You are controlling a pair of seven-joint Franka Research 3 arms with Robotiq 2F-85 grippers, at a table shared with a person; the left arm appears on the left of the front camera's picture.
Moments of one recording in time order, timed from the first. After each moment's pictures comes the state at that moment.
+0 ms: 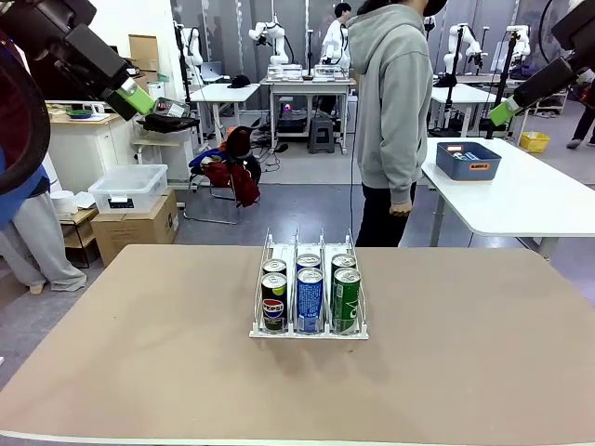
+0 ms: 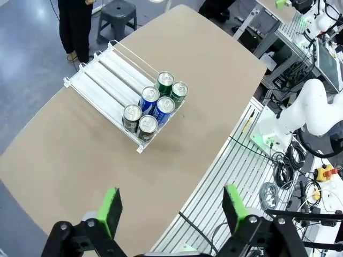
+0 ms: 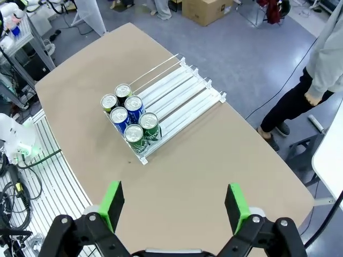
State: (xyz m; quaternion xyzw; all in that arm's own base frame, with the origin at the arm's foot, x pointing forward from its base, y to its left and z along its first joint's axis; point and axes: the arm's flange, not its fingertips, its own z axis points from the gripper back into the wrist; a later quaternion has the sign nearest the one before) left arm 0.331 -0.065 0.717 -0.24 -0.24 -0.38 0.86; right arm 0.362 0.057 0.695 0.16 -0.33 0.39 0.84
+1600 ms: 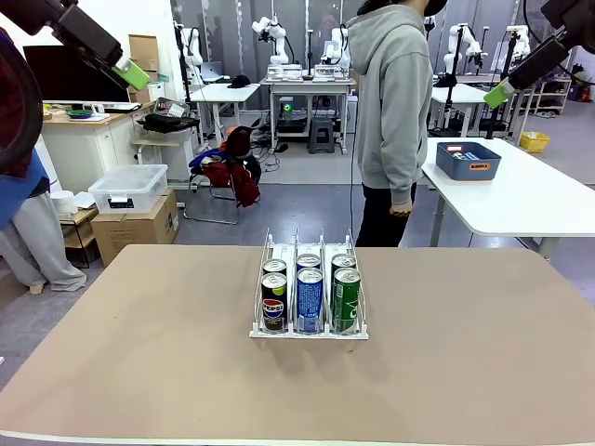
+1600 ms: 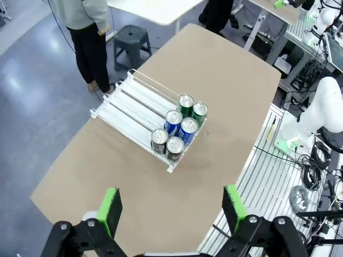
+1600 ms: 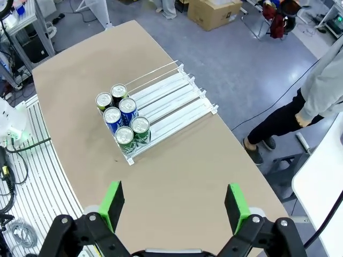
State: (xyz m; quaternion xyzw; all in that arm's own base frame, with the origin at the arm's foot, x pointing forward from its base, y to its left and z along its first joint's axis) left arm 0.340 -0.054 0.748 -0.19 -0.32 -0.42 0.82; right arm 0.380 0.069 0.724 0.13 -0.34 0.44 0.82
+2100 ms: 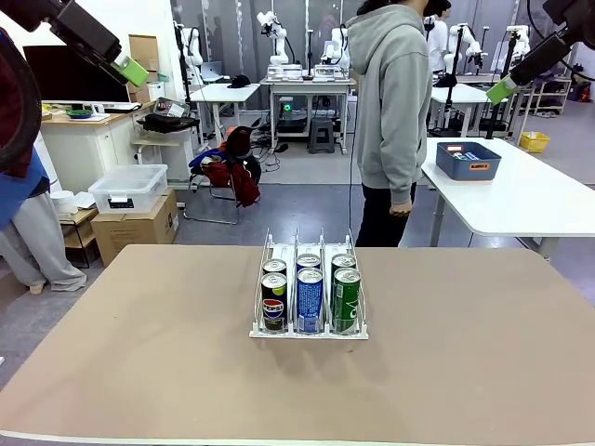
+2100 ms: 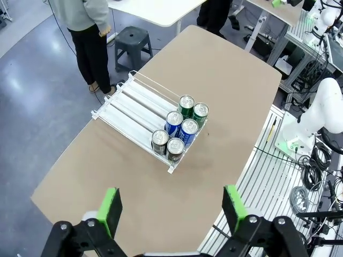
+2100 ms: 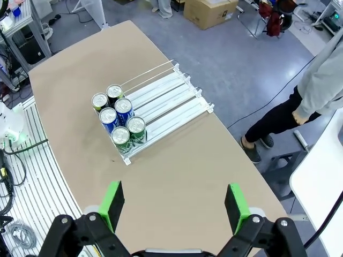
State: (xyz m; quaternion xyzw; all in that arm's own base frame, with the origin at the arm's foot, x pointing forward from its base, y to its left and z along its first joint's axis) left arm 0.339 -0.055 0.749 -0.20 -0.32 -0.42 0.83; right arm 0.384 0.067 0.726 0.12 -0.34 0.44 0.82
